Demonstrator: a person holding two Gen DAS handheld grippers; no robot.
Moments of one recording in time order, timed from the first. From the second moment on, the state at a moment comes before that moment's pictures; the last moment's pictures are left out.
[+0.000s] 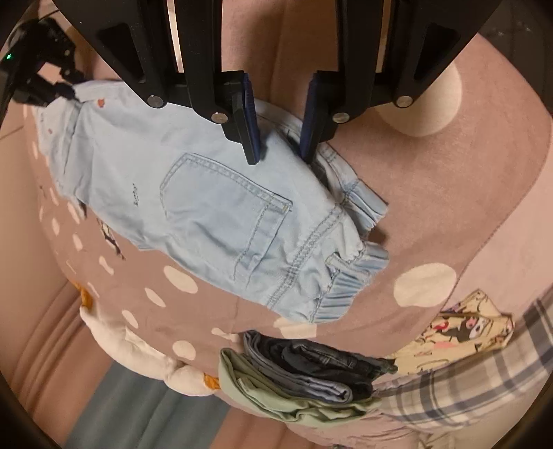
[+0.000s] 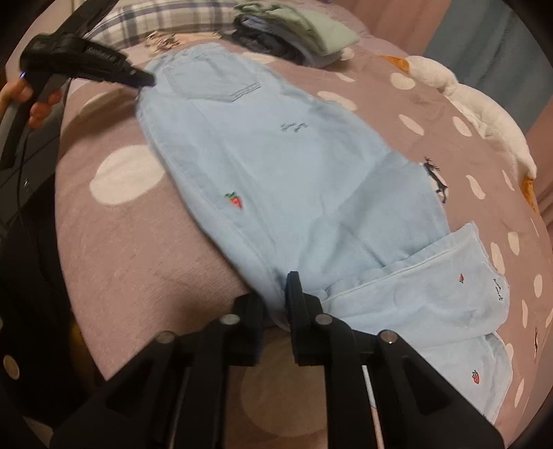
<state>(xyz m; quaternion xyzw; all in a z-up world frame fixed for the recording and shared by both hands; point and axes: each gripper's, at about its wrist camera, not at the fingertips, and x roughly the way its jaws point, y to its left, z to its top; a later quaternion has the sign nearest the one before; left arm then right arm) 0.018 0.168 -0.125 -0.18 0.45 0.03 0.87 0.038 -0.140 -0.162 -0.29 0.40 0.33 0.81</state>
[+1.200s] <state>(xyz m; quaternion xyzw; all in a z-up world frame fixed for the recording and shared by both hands) 0.048 -0.005 -0.137 0.01 0.47 -0.14 0.87 0.243 -0.249 -0.152 0.10 0.55 0.03 0.83</state>
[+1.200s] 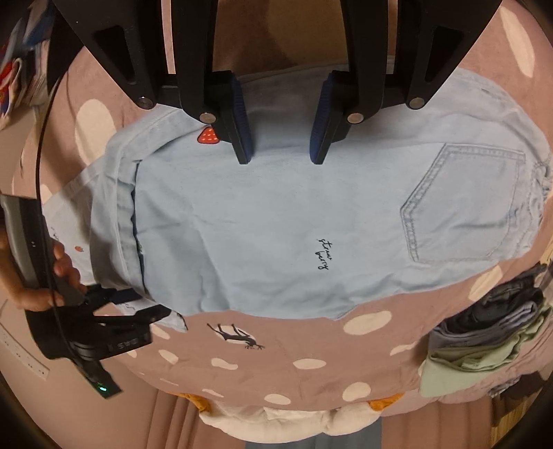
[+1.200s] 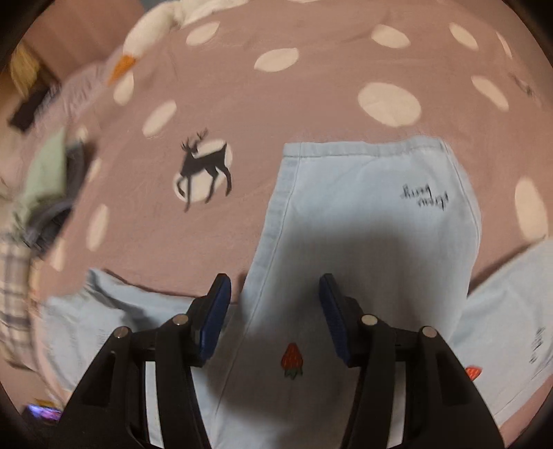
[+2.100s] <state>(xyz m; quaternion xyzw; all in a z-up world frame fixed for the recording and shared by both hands) 0.043 -0.011 -0.129 0.04 0.48 -0.13 0.86 0.014 -0.429 -0.176 0.44 0.36 0.01 0.82</state>
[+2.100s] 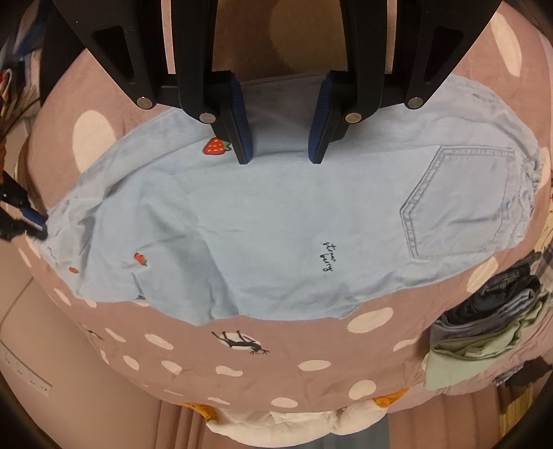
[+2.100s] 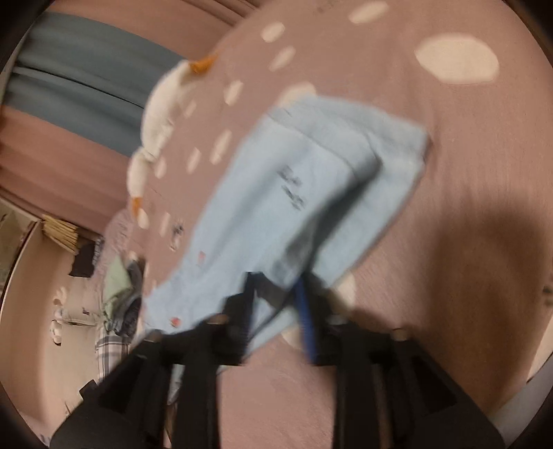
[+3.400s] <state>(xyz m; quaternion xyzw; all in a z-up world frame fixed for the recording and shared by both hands) 0.104 0.006 -0.127 0.01 0.49 -0.10 0.87 0.122 -0.321 -0.104 -0.03 0.40 0.21 0.89</state>
